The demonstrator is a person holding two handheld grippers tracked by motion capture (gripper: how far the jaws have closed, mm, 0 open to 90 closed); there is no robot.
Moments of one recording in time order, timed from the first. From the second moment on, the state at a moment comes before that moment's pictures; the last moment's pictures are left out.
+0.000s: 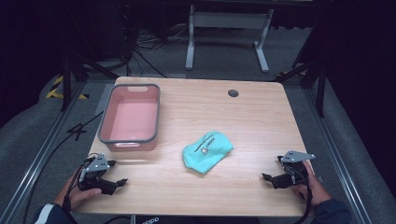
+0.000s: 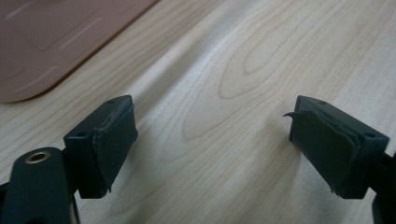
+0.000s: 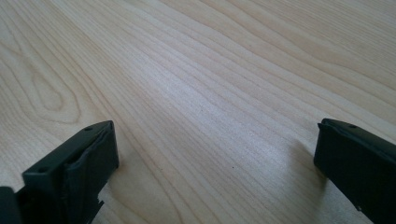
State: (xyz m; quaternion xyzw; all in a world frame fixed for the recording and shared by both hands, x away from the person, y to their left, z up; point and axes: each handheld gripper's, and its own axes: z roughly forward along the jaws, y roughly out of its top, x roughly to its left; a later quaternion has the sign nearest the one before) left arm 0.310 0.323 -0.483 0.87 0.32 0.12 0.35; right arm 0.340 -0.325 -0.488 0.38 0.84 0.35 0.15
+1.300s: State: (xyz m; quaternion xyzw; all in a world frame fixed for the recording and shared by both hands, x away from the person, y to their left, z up) left arm 0.310 0.322 -0.483 0.87 0.33 0.13 0.35; right arm 0.341 -0.325 -0.488 0.37 0.84 0.35 0.15
